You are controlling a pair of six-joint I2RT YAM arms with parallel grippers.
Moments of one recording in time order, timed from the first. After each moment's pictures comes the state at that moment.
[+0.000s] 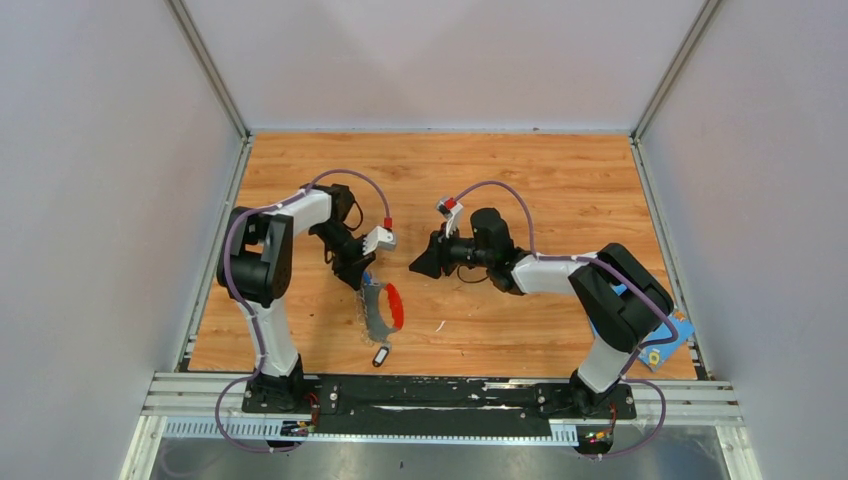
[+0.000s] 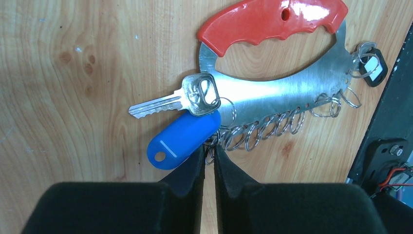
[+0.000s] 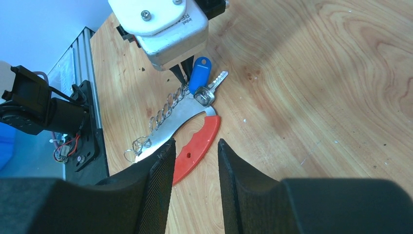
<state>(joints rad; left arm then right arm) -0.21 1.92 1.23 -1.09 0.57 1.20 0.68 1.69 0.76 0.60 -0.60 0.38</state>
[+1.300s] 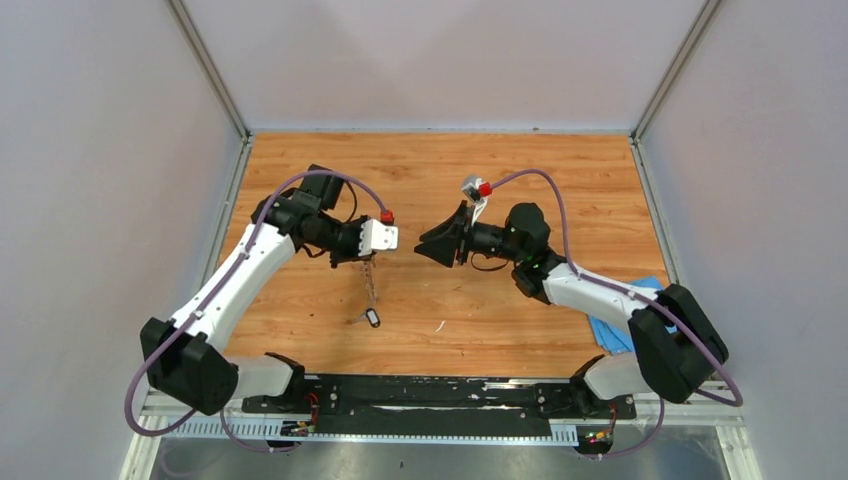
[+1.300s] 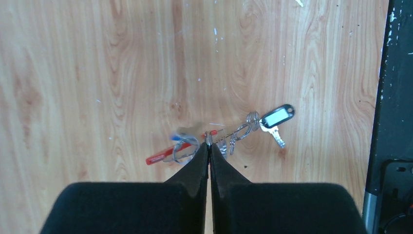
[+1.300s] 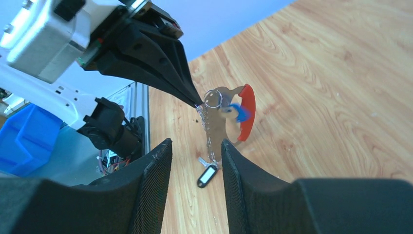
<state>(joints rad) -0.37 1.30 1.20 -1.03 0.58 1.15 0.65 1.40 0.71 0.73 -0.68 0.45</state>
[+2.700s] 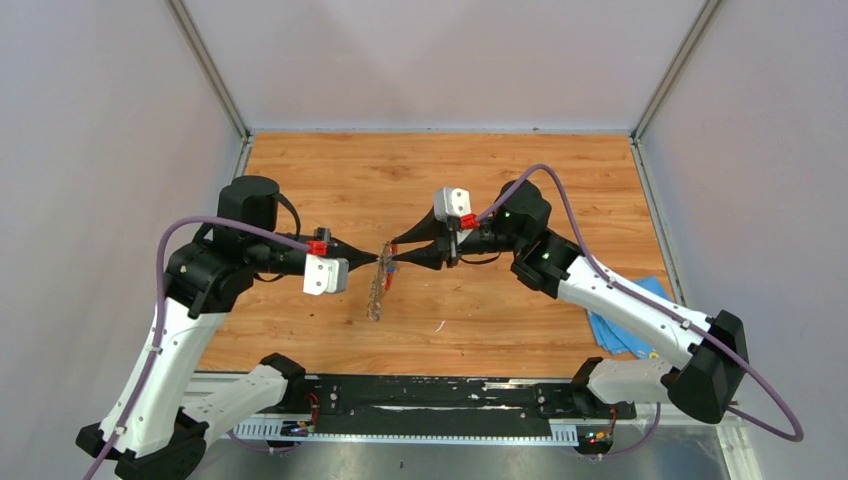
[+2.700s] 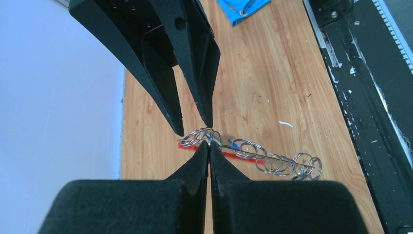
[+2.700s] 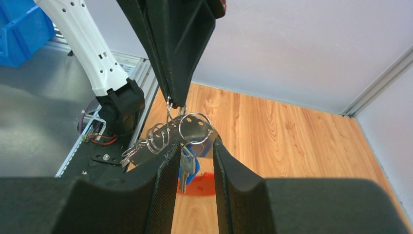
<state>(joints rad) -0.46 0.91 1.38 -1.02 0.93 1.09 0.85 1.24 1.07 0.24 -0.82 -0.19</state>
